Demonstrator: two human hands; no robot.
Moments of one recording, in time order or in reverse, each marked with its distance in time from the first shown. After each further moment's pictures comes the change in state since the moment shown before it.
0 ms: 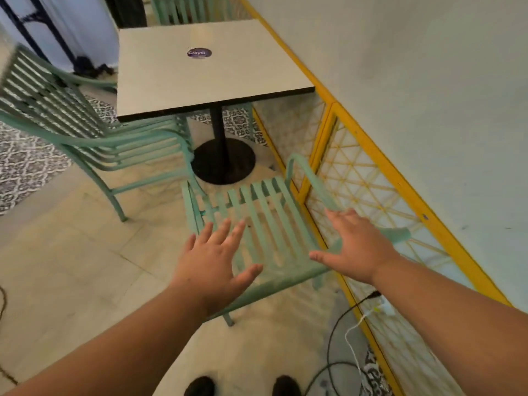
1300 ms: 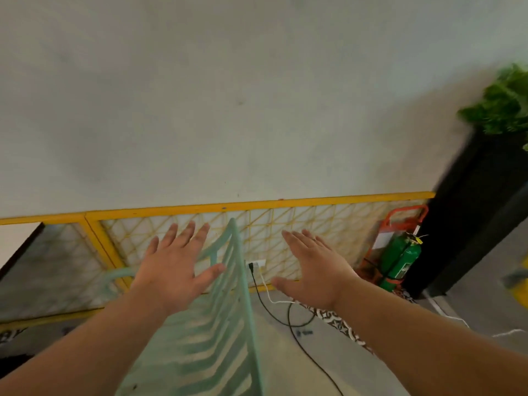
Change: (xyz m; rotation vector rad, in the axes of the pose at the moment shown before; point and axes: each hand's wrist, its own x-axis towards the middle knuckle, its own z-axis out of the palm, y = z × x) left_hand 0.153 0.024 -0.158 0.197 -0.002 1.308; right_hand -0.155 -0.266 -0.047 0.207 0.473 1.107
